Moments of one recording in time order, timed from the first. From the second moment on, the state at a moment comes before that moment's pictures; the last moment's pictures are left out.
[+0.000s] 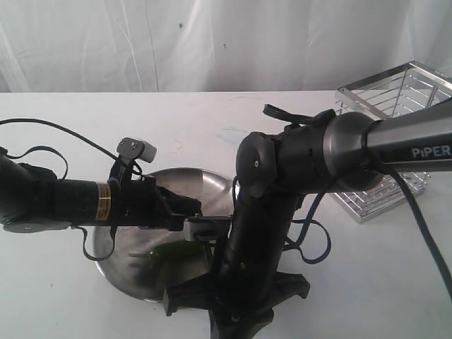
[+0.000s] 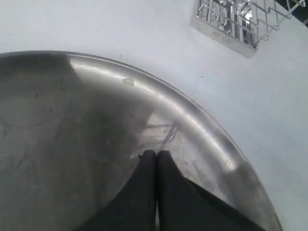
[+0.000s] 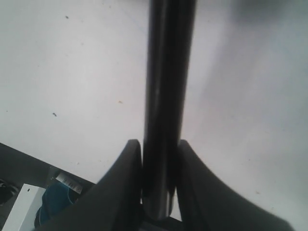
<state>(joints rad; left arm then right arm) -0.26 1.95 -0.81 1.09 -0.81 -0.98 0.77 1.88 -1.11 0.49 1.03 0.11</state>
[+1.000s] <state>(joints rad) -0.26 1.87 -0.81 1.01 -0.75 -0.95 0.77 1.88 -1.11 0.49 1.03 0.10</state>
